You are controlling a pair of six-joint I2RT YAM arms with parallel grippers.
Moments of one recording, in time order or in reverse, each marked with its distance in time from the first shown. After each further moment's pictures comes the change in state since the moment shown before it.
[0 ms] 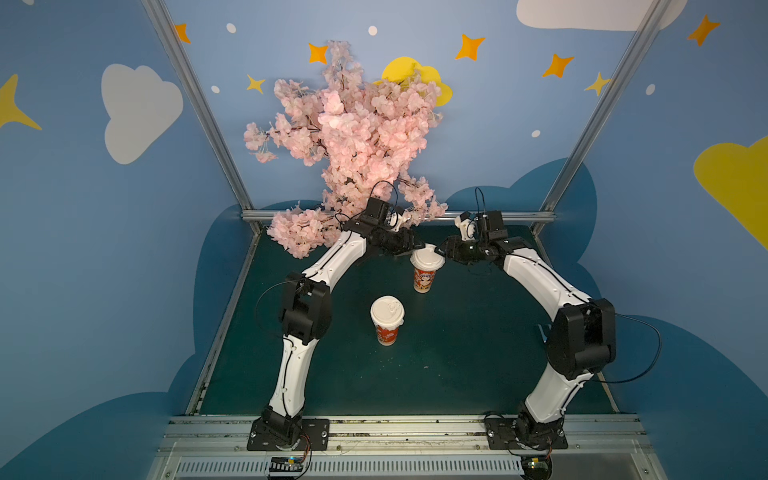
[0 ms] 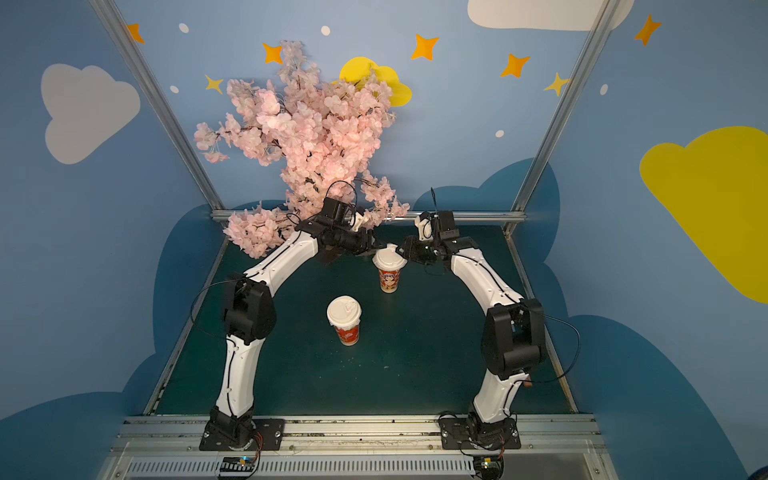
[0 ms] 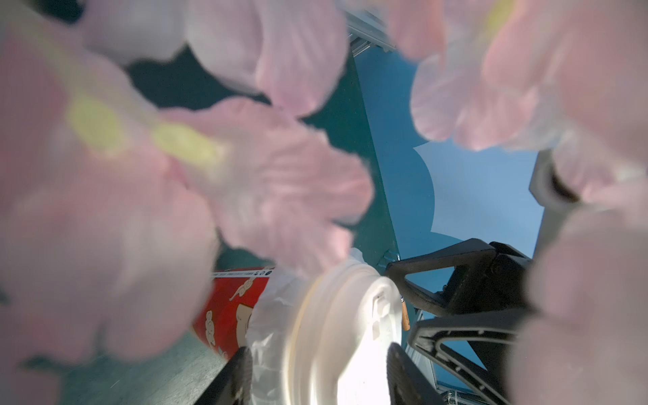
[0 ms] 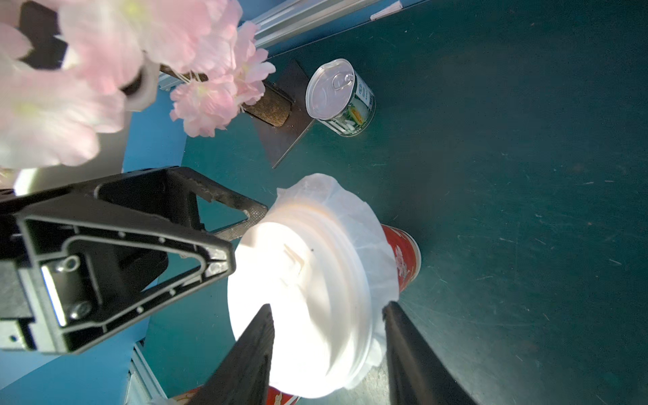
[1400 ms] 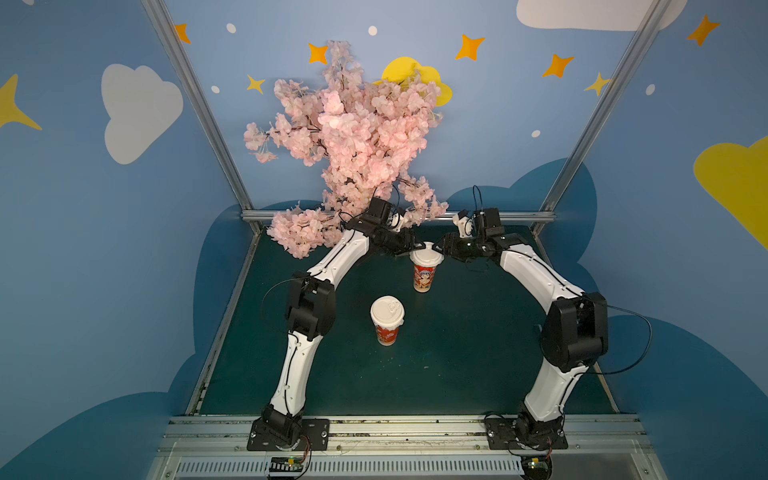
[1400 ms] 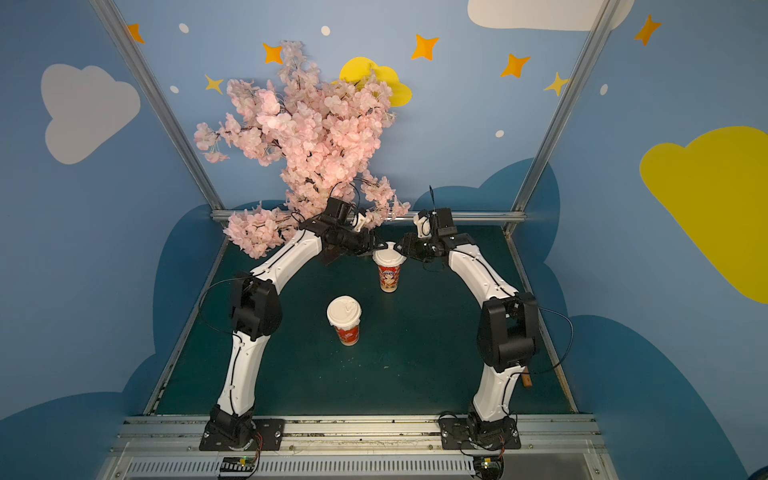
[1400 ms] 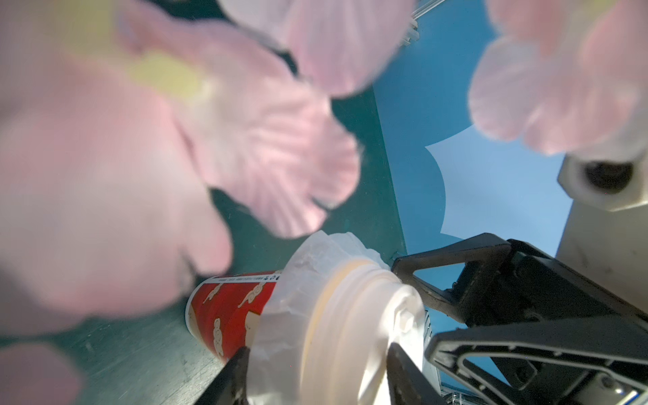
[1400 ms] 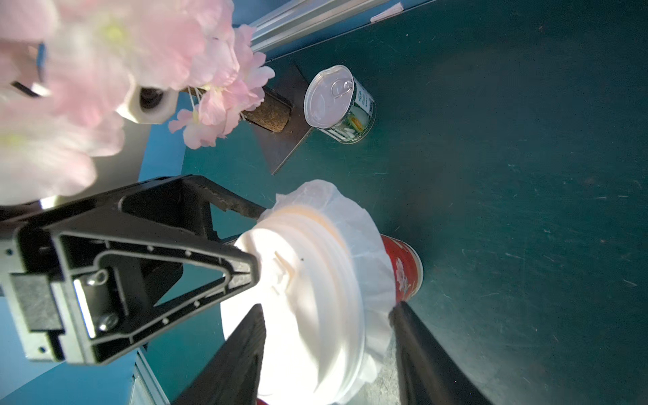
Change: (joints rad) left arm 0.001 0.071 0.091 -0.053 -0.002 0.010; right arm 0.000 0.055 0.056 -0.005 -0.014 0.009
